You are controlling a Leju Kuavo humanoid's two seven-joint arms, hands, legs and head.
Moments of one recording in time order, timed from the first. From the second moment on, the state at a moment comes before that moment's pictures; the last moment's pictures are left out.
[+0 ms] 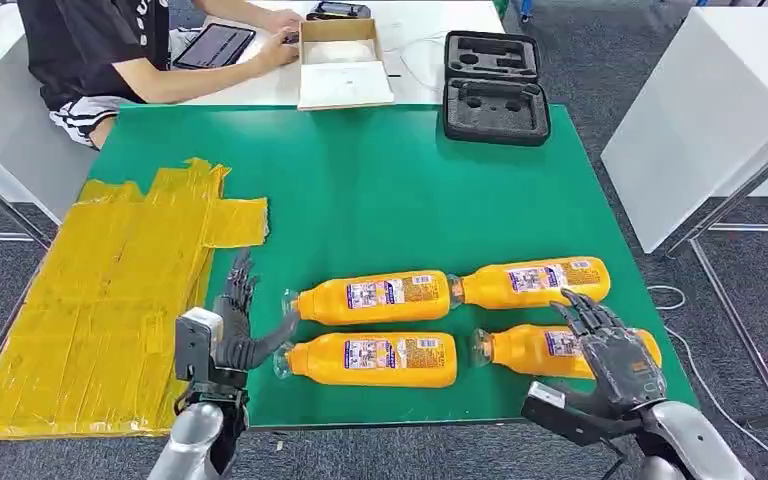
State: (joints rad) left arm -0.16 -0.19 -0.23 -1.17 -0.09 0.16 -0.41; right arm 0.30 -0.23 -0.16 -1.86 1.12 0.11 -0.19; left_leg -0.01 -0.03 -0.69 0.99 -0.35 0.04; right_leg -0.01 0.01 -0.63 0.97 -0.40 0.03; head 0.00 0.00
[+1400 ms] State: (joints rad) left arm -0.16 -0.22 -0.19 -1.12 -0.11 0.13 -0.39; right arm 0.21 -0.18 -0.33 -1.68 1.23 0.18 -0.16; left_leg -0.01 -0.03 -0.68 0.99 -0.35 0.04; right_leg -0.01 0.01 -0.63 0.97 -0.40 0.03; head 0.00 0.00
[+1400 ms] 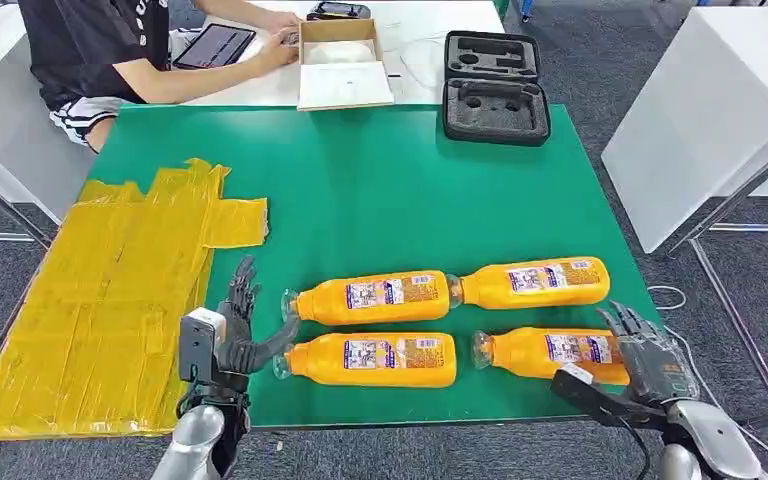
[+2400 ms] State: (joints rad) left arm -0.21 -0.22 -0.19 -1.04 -0.05 0.14 -0.39; right arm 0.20 -0.21 -0.30 -1.56 1.25 0.35 -0.09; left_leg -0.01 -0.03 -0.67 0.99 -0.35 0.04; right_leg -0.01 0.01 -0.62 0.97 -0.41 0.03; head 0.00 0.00
